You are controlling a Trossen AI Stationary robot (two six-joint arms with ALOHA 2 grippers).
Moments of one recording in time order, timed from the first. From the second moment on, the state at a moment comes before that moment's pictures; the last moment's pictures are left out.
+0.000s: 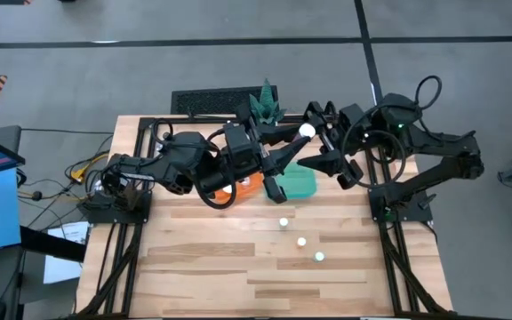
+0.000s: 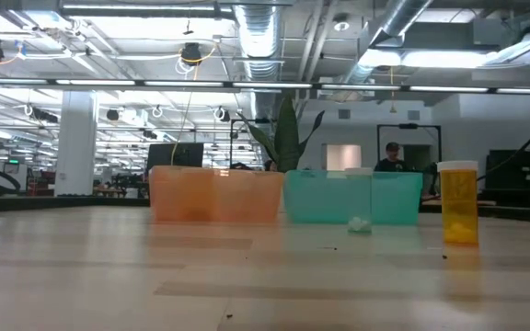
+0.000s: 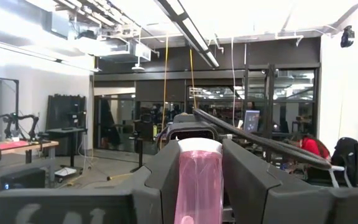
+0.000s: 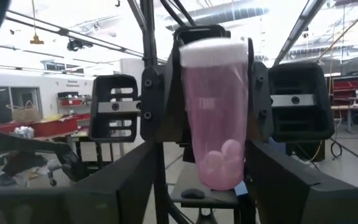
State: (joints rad) left arm -0.27 1.90 2.33 0.01 -0.56 0.19; right arm 0.01 1.27 1.52 0.10 -0.34 0.18
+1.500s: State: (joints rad) left arm -0.39 1.88 2.33 -0.29 -0.76 0.01; right arm 0.00 1.16 1.52 -0.41 -0.30 0.08
